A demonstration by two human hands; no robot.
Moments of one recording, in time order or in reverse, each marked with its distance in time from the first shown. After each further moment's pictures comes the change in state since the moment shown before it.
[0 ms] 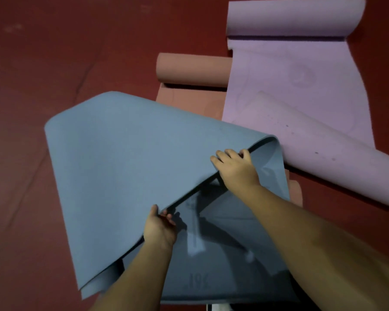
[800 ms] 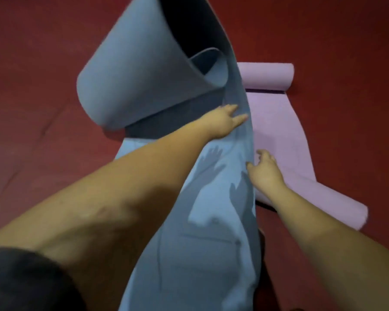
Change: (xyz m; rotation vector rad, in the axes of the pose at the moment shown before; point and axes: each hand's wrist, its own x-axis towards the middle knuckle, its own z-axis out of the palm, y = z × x) left_hand -0.217 -0.013 0.343 1.880 -0.872 1.294; right_hand -0.004 0.166 -0.113 0.727 0.031 0.911
